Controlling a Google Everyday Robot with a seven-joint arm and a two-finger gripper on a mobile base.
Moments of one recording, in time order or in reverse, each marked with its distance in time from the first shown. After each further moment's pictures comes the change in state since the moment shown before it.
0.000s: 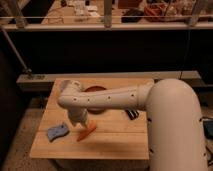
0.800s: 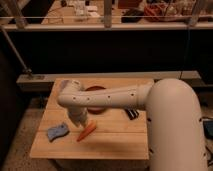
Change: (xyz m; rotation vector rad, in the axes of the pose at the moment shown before) arm 0.001 0.003 -0.005 -0.015 -0.009 -0.008
